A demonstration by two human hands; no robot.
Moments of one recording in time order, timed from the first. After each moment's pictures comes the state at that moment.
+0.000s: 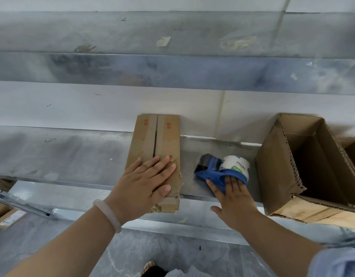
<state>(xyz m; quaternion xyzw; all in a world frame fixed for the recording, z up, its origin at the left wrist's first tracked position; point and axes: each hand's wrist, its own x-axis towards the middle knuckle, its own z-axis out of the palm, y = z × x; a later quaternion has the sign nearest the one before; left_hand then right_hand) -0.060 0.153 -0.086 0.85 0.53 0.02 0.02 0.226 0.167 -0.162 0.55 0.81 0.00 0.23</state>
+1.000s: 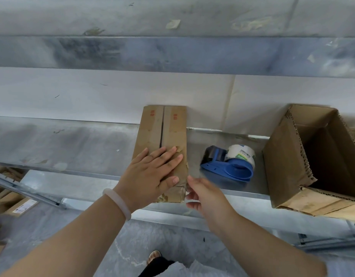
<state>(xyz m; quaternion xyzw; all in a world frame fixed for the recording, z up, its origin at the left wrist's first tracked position) -0.057 0.152 -0.084 0.85 0.53 0.01 -0.01 0.128 0.127 -0.097 0.58 0.32 -0.68 -0.32</state>
